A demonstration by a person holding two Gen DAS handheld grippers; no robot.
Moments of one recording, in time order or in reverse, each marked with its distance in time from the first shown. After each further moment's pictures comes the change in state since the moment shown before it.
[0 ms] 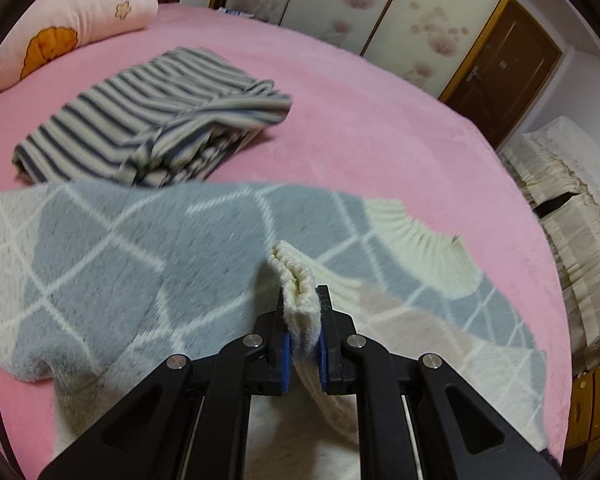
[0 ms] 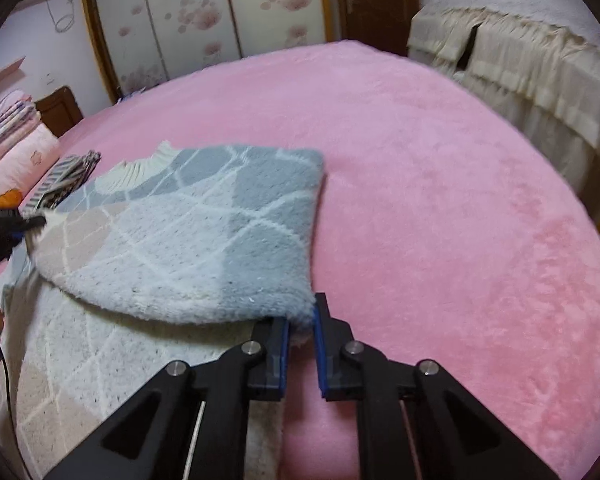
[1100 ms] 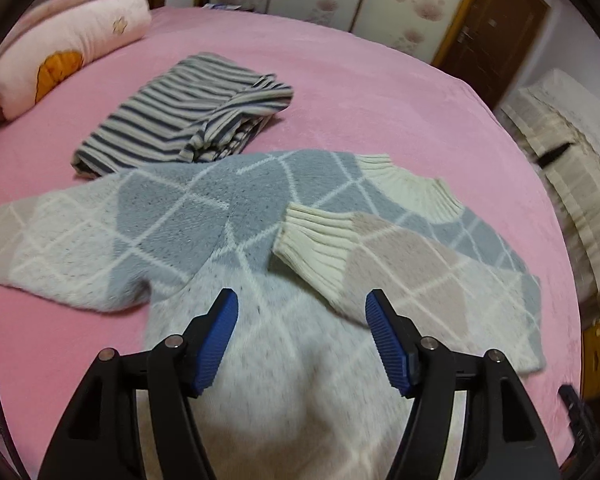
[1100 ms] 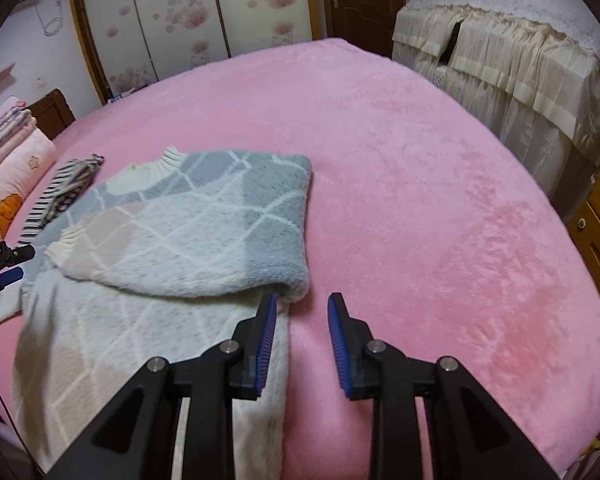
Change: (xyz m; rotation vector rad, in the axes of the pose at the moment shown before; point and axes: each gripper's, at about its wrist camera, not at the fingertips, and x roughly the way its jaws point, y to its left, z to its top) left arm -0.104 -0.009 -0.033 0.140 0.079 0.074; right arm -0.067 0.003 -0.002 0.012 0.040 -0.006
